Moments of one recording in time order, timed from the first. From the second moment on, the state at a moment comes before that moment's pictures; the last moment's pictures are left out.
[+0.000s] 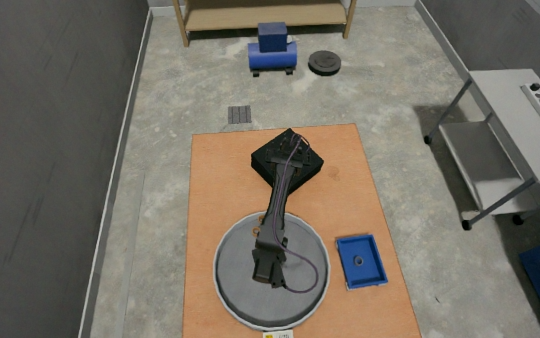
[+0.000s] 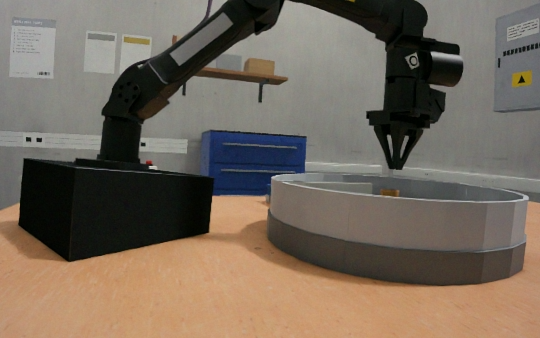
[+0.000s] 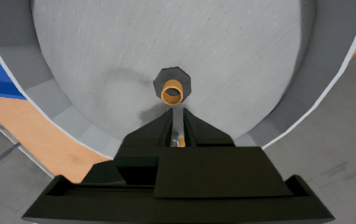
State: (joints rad) arm -0.15 2.37 2.12 -1.29 -0.06 -0.50
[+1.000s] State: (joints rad) arm -0.15 2.37 2.12 -1.30 -0.06 -0.50
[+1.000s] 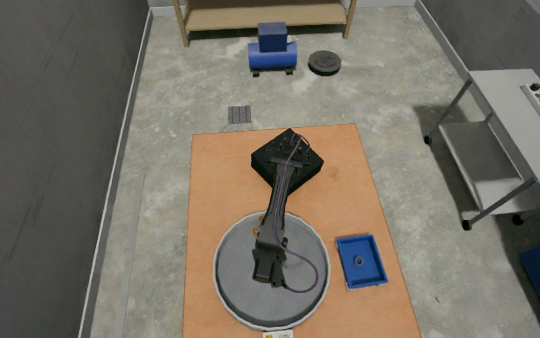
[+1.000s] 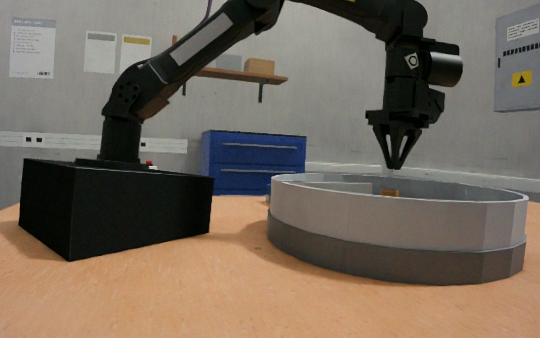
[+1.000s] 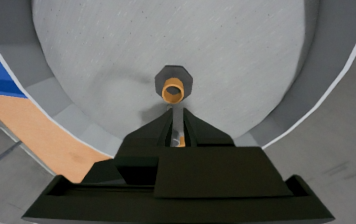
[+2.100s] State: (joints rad) arm -0.37 1.98 1.46 -1.09 -0.06 -0.68
